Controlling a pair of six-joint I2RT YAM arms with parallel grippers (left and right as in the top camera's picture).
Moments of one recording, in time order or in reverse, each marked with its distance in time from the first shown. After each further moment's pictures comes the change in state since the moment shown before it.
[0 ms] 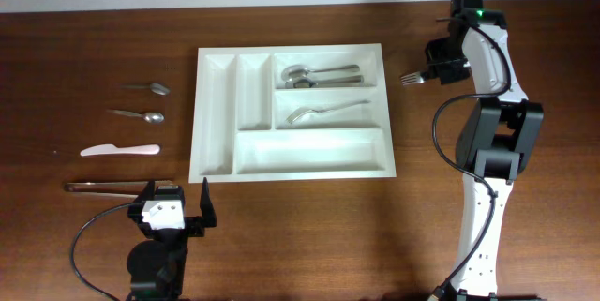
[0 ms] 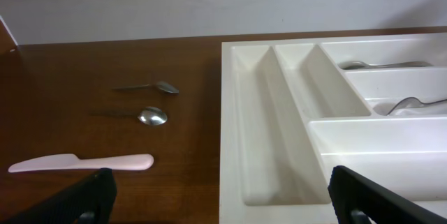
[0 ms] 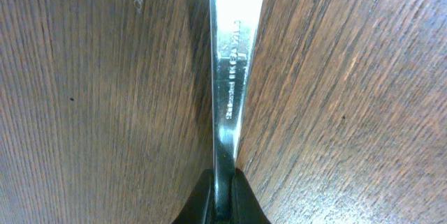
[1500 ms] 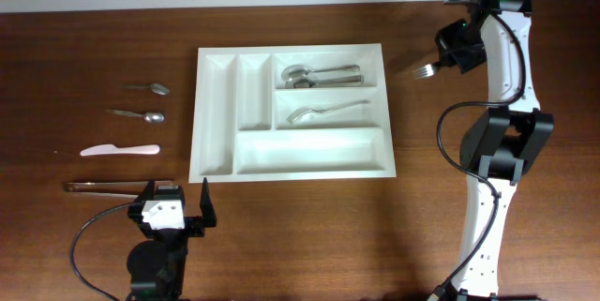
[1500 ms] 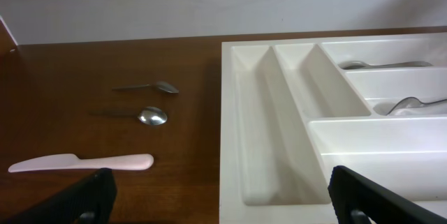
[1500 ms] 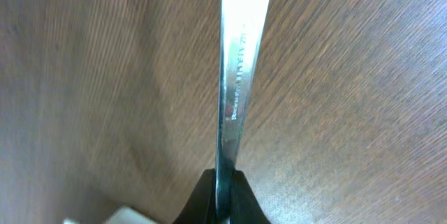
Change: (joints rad) left arm 0.000 0.000 0.000 0.000 0.000 0.000; right arm -0.026 -0.008 0.247 -0.263 -0.081 -0.285
